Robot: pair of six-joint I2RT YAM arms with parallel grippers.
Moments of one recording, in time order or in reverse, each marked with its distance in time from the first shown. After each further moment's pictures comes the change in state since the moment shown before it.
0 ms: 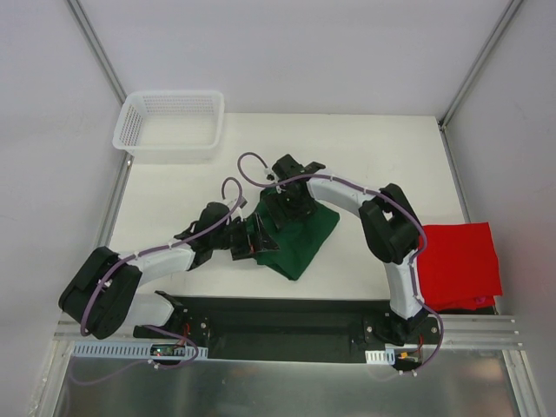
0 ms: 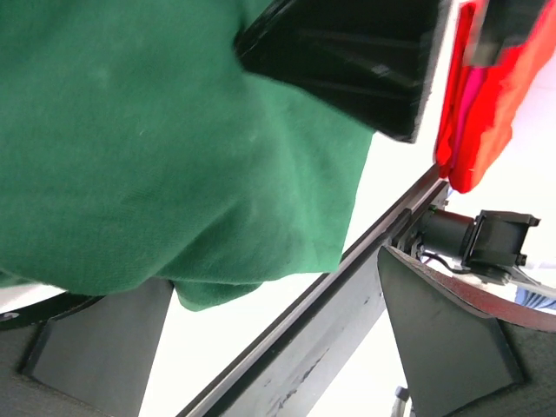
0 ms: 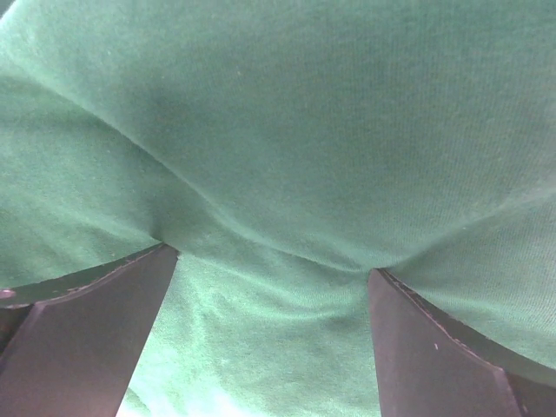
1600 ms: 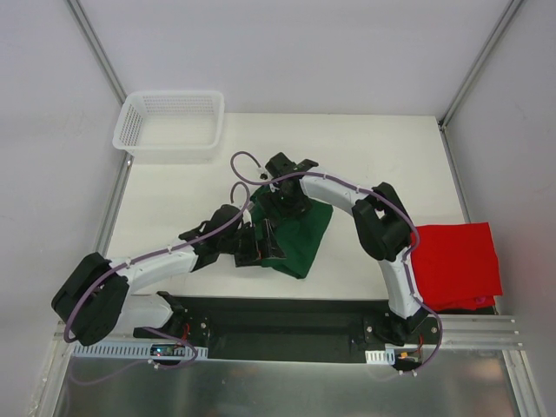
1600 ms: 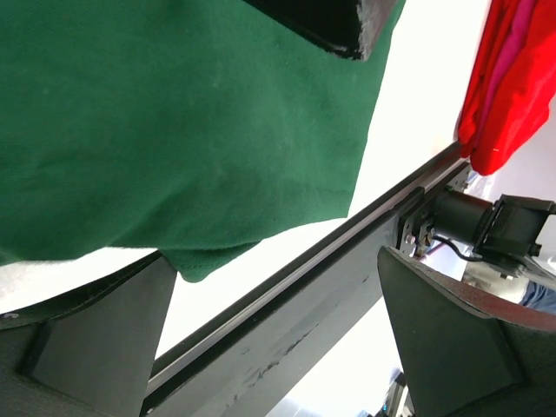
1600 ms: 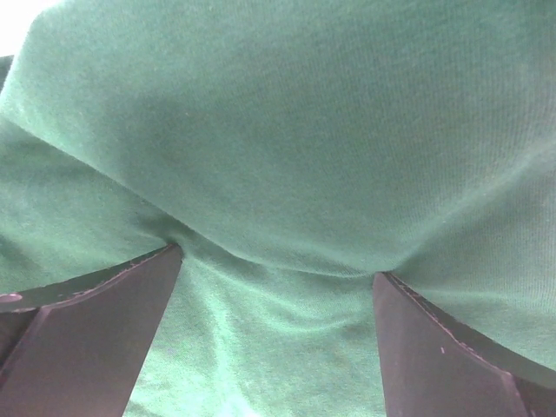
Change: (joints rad) left arm -0.144 -0.069 0.074 -0.235 -0.121 -0.062; right arm 0.020 0.070 0.108 -0.053 0.000 -0.022
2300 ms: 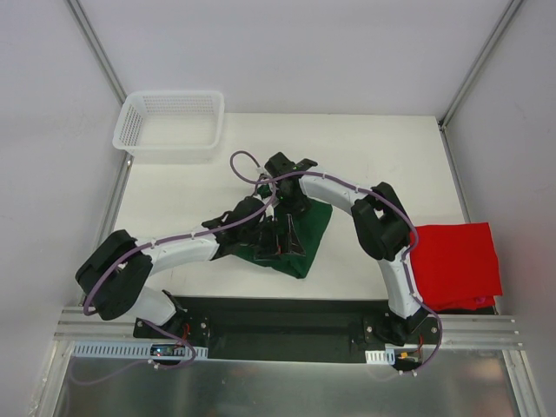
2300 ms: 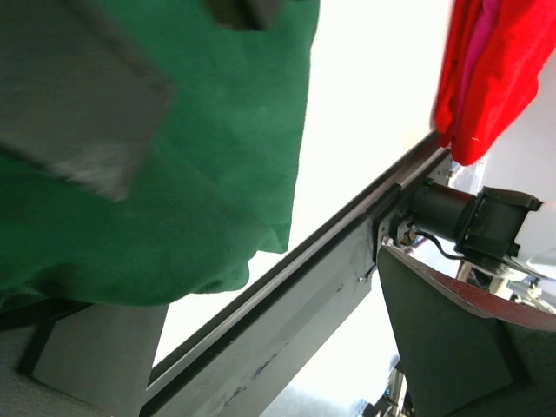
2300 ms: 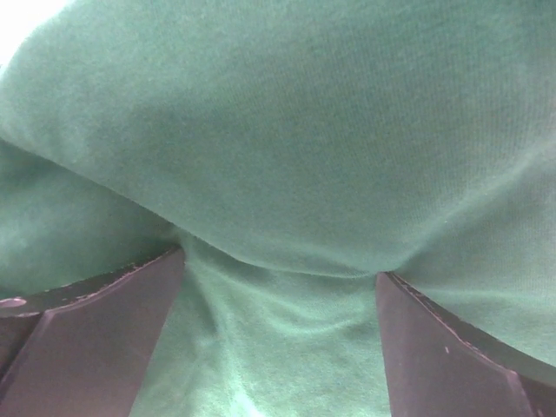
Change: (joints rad) left arm -0.099 0.208 0.180 0.039 0.009 0.000; right arm 0.002 0.010 0.017 -0.012 0.000 -0.004
